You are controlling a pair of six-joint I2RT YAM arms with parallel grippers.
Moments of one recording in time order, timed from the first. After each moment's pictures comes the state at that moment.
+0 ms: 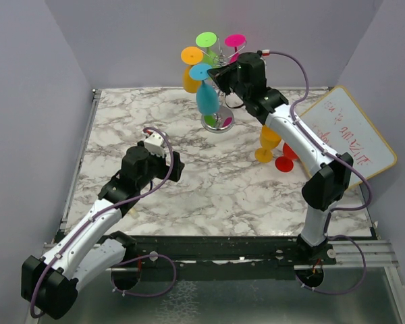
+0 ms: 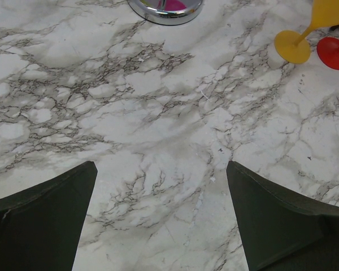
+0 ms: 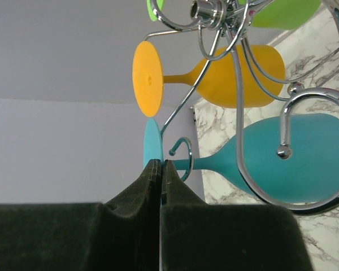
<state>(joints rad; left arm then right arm) -0.49 0.86 0.65 -0.17 0.04 -0.16 0.58 1.87 1.93 -0.27 0.19 1.24</state>
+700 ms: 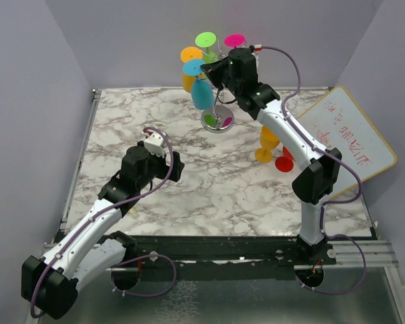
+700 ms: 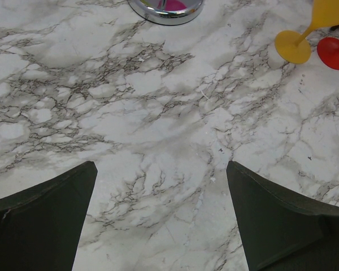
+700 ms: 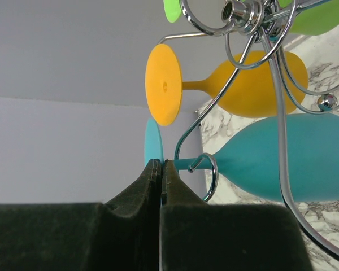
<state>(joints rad) -0.48 0.86 0.65 -0.17 0.04 -0.16 0.60 1.98 2.09 -0.30 0.20 1.23</state>
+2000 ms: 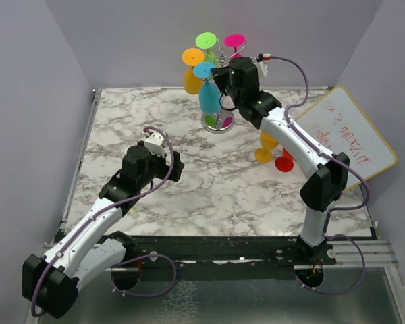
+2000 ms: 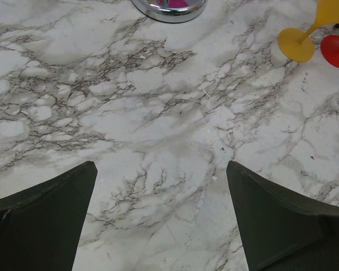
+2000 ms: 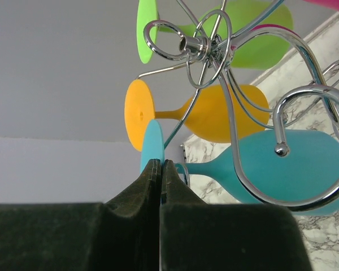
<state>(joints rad) -0.48 0.87 0.65 -0.17 0.04 -0.16 0.61 1.89 1.93 -0.22 0.42 1.21</state>
